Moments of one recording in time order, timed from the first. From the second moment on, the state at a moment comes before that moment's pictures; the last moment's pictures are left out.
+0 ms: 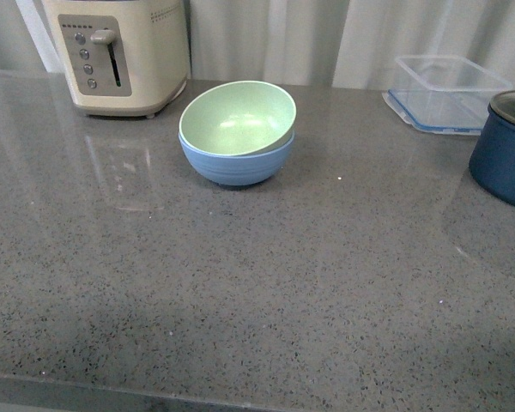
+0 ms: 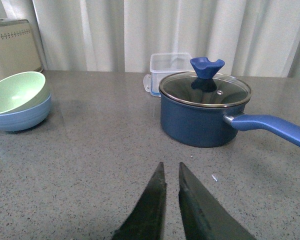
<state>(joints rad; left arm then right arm) 0.00 0.00 0.02 0.00 0.00 0.00 0.00 0.00 0.01 0.00 0.00 0.00</state>
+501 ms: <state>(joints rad) 0.00 0.00 0.02 0.00 0.00 0.00 0.00 0.00 0.01 0.00 0.00 0.00</state>
